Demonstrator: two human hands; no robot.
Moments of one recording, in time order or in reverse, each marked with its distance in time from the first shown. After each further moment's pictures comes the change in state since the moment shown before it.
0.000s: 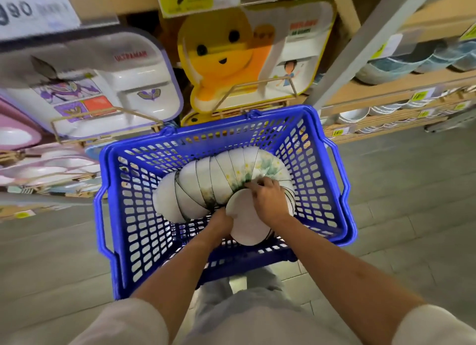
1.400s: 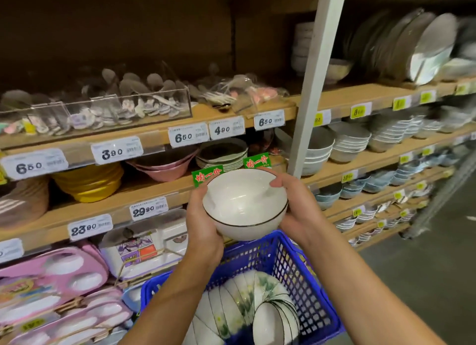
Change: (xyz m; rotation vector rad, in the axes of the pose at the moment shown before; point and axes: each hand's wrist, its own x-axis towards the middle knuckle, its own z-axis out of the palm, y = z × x) left_hand -0.322 0.204 -0.094 -0.954 0.067 1.043; right_hand -0.149 -0.085 -0.350 1.947 0.263 -0.150
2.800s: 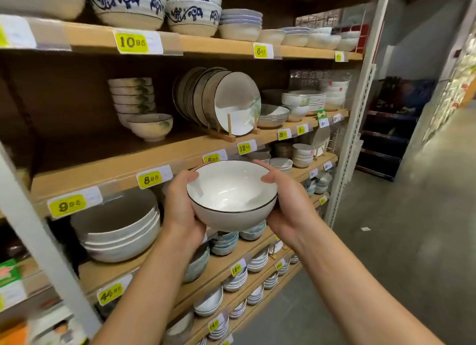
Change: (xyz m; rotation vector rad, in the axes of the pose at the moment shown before) left_hand -0.007 -0.181 0.446 0.023 -0.386 -0.170; right_hand 0.001 -0.308 -0.352 0.036 0.199 -0.345
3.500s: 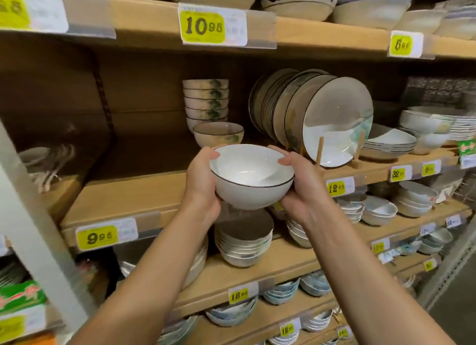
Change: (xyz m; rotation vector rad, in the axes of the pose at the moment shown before) left_hand 0.187 0.055 -0.041 0.119 0.284 0.201; right_hand 0.214 0.017 0.099 -0.017 -0.207 0.143
